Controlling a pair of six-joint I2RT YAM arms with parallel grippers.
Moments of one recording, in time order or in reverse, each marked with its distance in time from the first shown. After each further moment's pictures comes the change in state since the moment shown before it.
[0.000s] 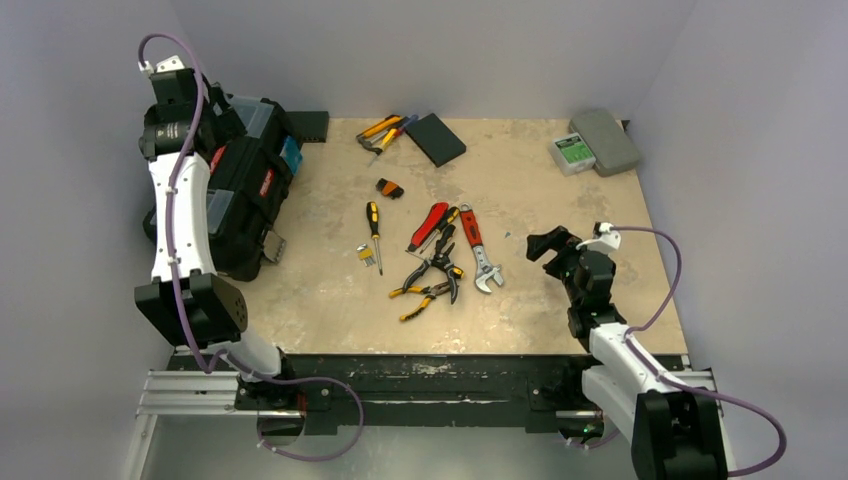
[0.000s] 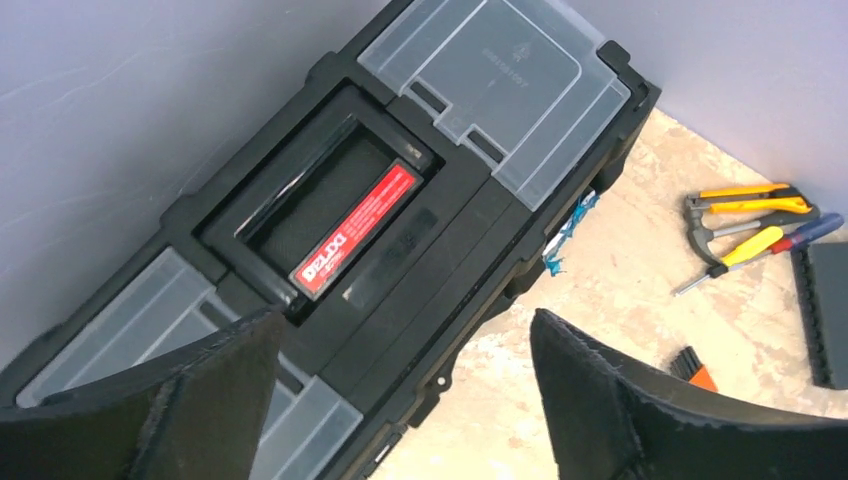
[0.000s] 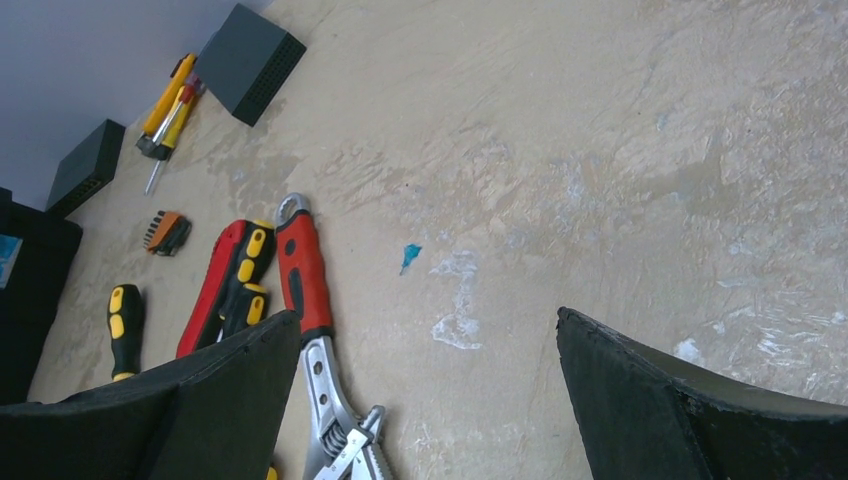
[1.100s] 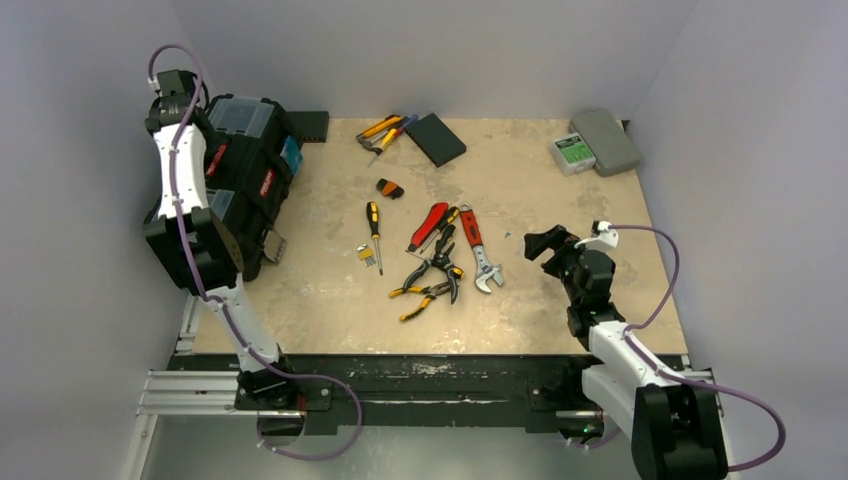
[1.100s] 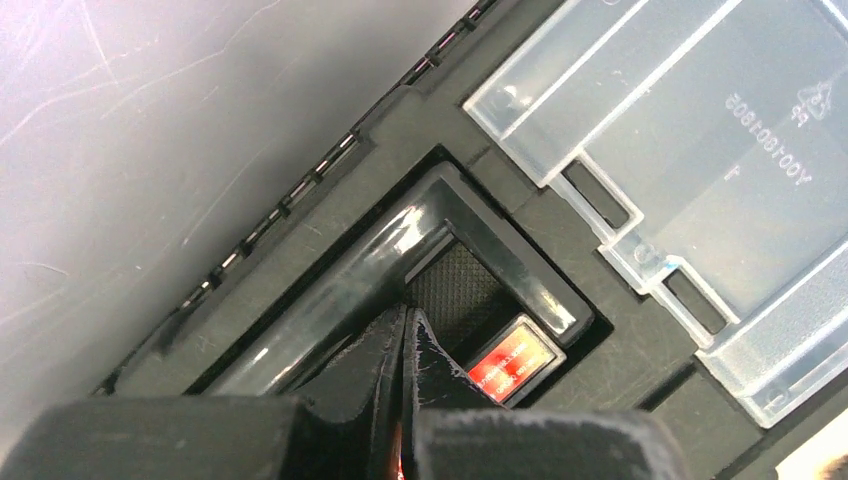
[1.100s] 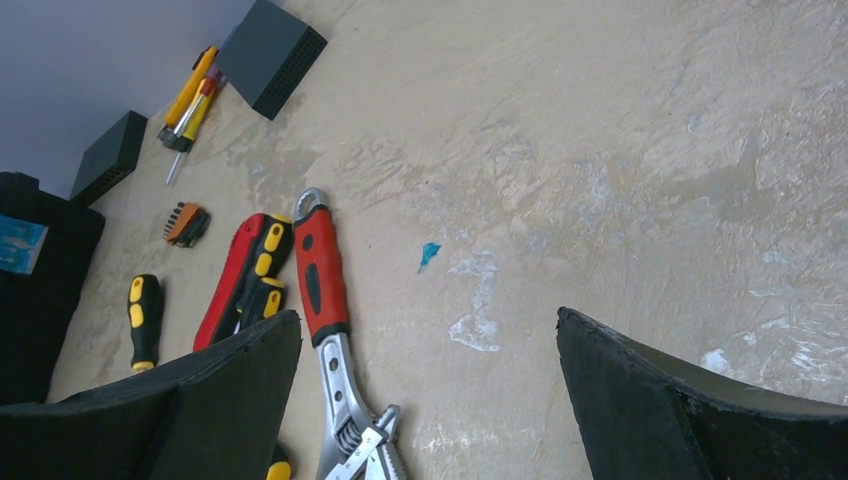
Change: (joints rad) left arm 0.108 0.442 0.273 -0.096 0.019 0.021; right arm 0.000 0.034 0.001 0.049 -0.042 0.008
